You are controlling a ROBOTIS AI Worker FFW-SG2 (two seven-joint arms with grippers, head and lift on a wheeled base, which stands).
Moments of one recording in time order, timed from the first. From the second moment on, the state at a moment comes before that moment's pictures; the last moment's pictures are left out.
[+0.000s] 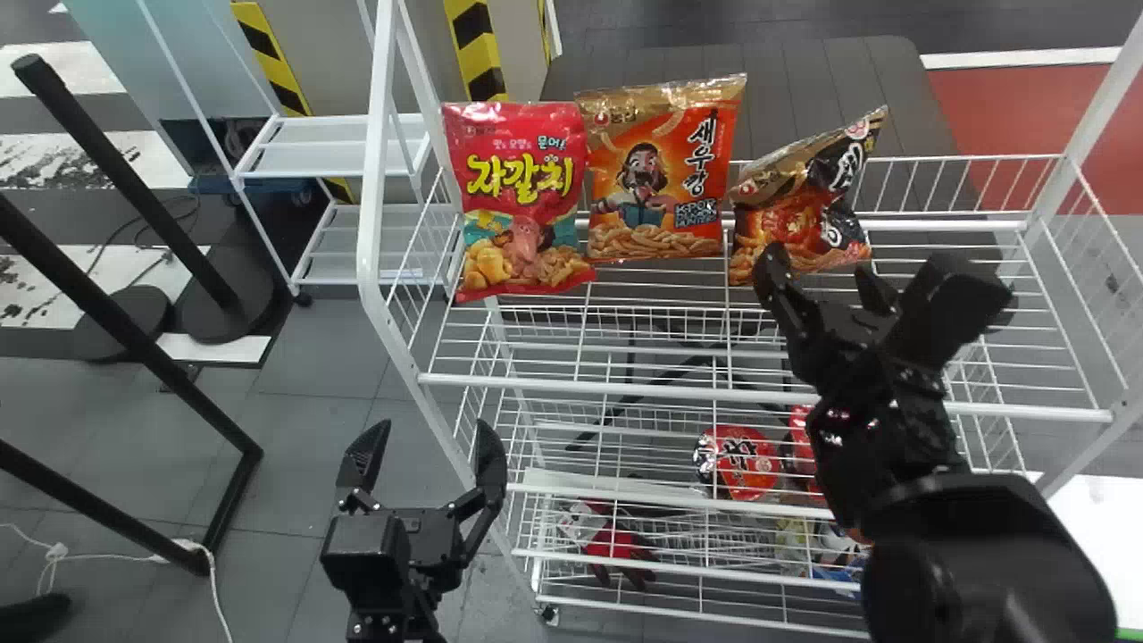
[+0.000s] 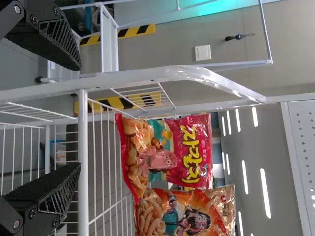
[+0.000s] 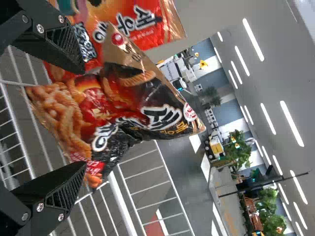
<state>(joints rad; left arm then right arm) 0.51 0.28 -0.19 -1.67 0.08 -0.32 0.37 0.07 0.00 0.30 -1.56 -0.40 -0.03 -0.28</state>
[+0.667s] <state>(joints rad) 0.52 0.28 -0.19 -1.69 0.08 -0.32 0.37 0.52 -0.13 0.11 -1.88 -0.08 -0.06 -0.05</state>
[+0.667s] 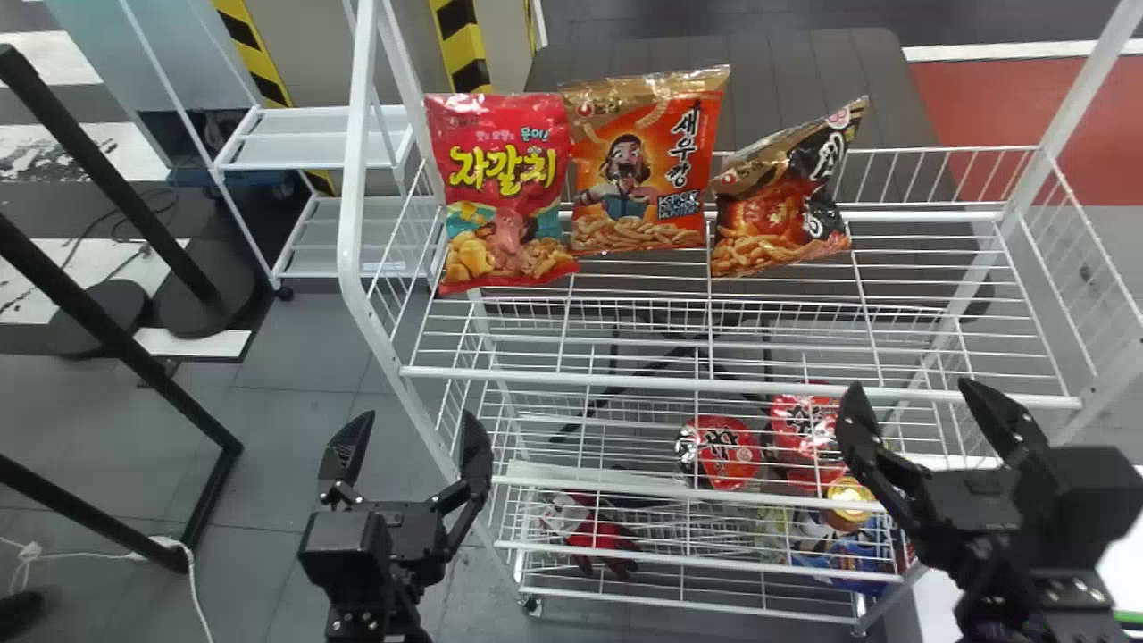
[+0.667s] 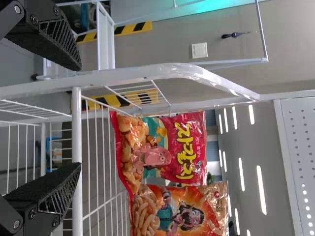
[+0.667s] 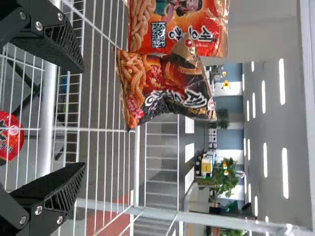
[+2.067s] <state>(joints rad) 0.61 0.25 -0.15 -1.81 0.05 -0.27 0.40 0.63 -0.09 0.03 -1.90 0.00 -0.23 0.13</state>
